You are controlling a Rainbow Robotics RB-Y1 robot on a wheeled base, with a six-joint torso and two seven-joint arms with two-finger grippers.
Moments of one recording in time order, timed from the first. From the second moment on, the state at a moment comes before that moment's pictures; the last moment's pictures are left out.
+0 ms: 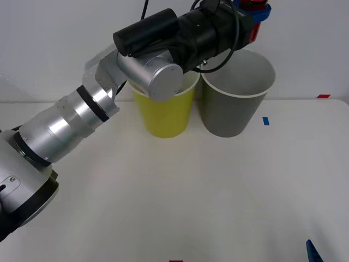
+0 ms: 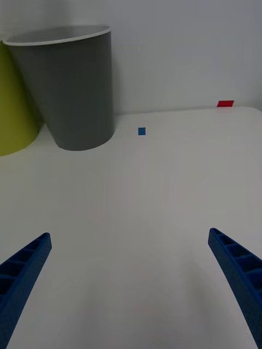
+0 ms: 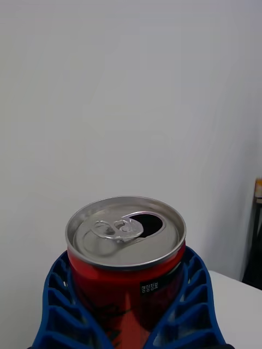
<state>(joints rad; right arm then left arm) 1.28 -0.44 0.08 -2.33 -0.09 -0.39 1.28 -1.07 0.36 -0.67 -1.37 0.90 0.15 -1.66</state>
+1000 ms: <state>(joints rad) 1.28 -0.44 0.08 -2.33 -0.09 -0.39 1.28 -1.07 0.31 -0.74 -1.27 0.90 0.05 -1.66</state>
